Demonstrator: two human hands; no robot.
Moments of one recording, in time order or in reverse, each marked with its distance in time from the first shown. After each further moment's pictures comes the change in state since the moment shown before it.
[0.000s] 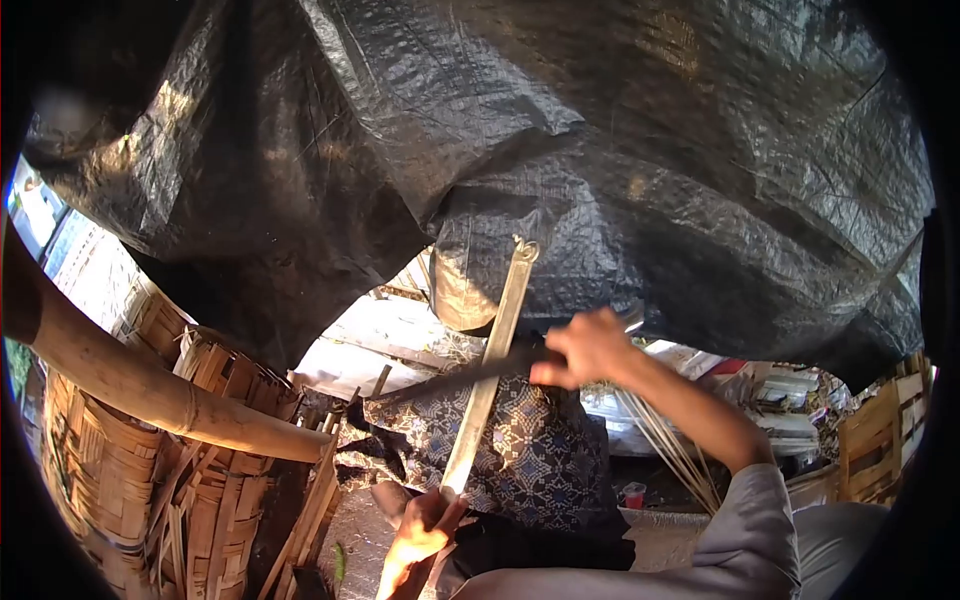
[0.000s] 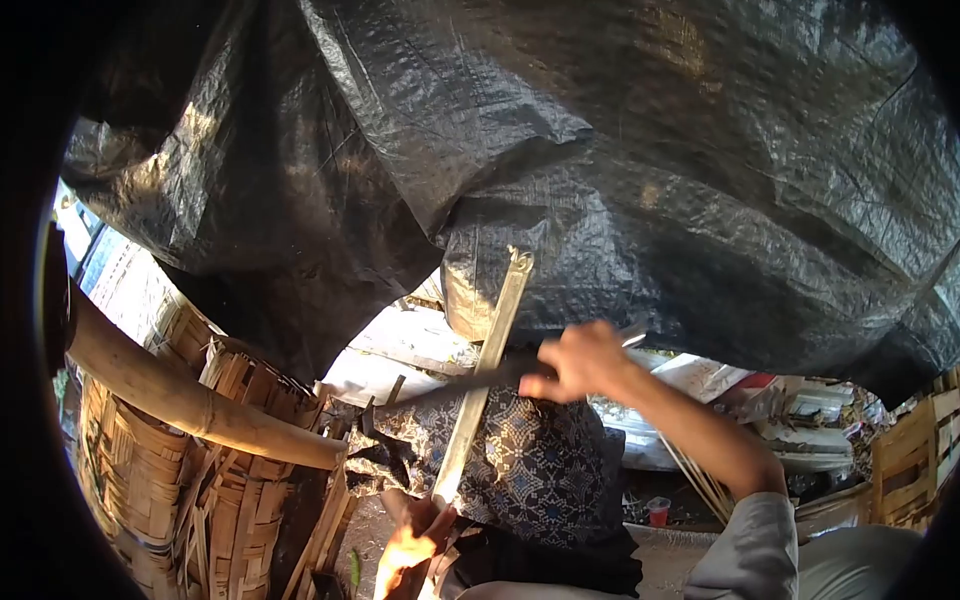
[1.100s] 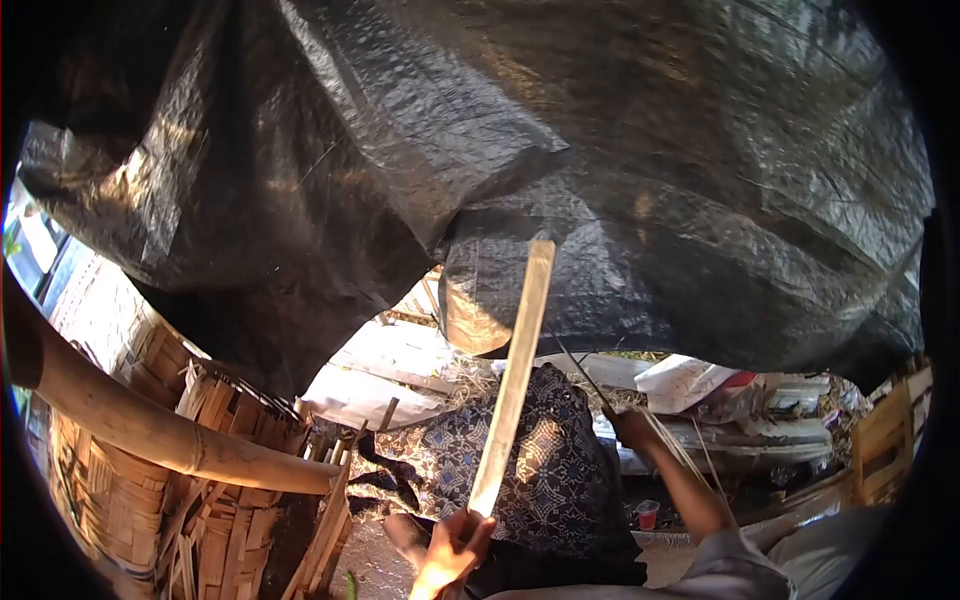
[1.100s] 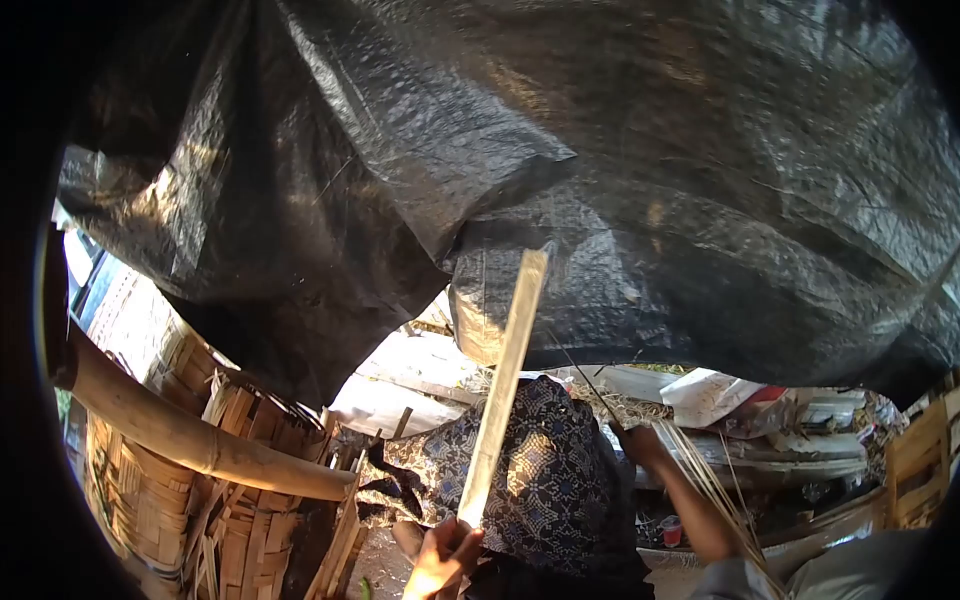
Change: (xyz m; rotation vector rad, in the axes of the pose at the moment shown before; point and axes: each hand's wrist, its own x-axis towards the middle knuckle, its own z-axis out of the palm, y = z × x) left_hand 0.015 0.021 0.021 -0.056 -0.085 0.021; right_hand -0.075 0.054 0.204 0.734 -0.201 0.874
